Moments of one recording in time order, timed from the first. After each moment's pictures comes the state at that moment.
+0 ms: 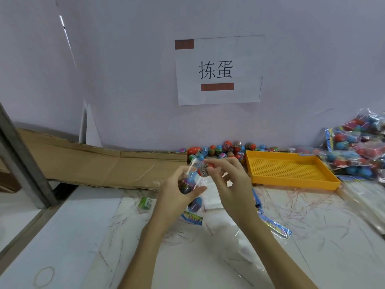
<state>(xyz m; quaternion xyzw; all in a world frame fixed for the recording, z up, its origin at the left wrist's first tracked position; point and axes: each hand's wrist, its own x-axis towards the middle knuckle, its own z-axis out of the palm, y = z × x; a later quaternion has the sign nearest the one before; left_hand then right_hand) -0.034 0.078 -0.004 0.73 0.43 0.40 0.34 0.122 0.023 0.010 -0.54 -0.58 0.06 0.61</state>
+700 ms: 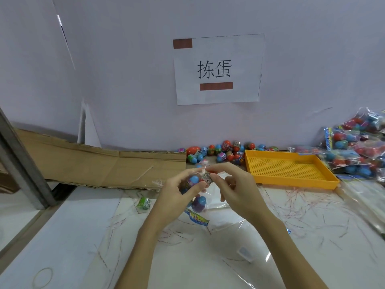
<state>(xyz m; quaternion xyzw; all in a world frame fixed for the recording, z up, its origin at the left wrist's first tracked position) -0.036 0.070 0.005 0.73 0.35 0.39 0.44 0.147 0.016 0.010 -0.54 -0.66 0.09 0.51</state>
